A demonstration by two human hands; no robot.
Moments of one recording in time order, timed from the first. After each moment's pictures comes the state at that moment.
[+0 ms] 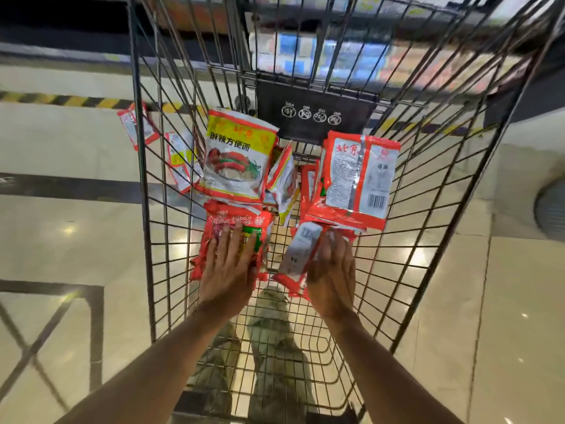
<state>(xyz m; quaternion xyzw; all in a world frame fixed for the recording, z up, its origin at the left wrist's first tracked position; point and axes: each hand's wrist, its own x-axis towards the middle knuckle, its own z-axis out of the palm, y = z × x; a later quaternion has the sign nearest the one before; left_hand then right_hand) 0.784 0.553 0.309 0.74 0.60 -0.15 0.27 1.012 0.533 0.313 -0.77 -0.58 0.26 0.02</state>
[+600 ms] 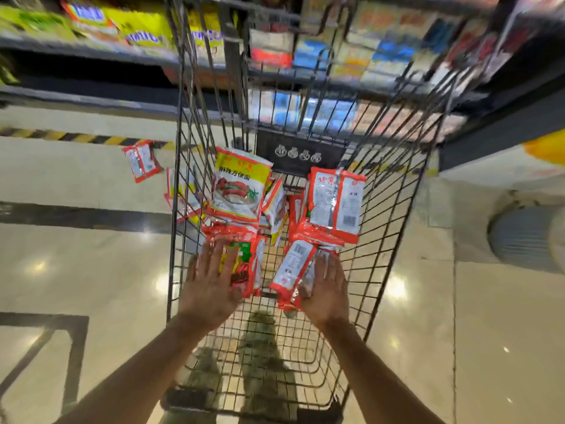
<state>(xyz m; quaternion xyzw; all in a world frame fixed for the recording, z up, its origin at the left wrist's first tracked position) 0.757 0.565 0.395 0.75 0.59 -0.17 0.24 1.023 0.522 0.370 -0.75 -0.59 0.28 -0.07</state>
